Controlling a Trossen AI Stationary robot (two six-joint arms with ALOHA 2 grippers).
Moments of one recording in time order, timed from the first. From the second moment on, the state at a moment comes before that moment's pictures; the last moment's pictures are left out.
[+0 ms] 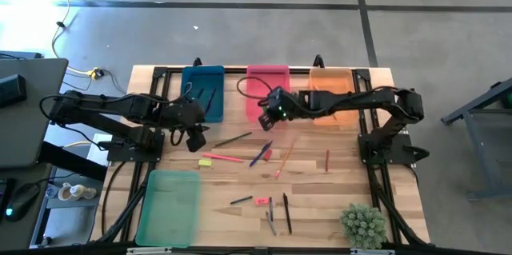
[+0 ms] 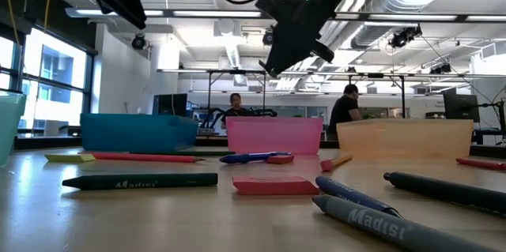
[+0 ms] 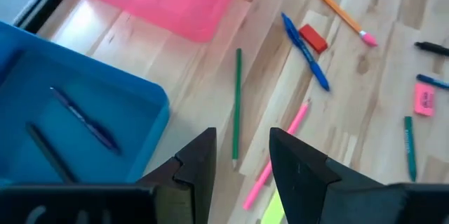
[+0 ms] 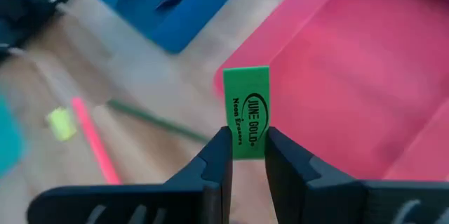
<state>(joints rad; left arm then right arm) 0.03 1.04 1.03 -0.97 -0.28 -0.44 -0.13 1.66 1.27 -0.46 0.25 0.62</state>
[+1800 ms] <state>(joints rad) -0.14 1.42 1.03 -0.80 -0.09 -0.63 -0.41 1.94 1.27 -0.41 0.04 -0.02</state>
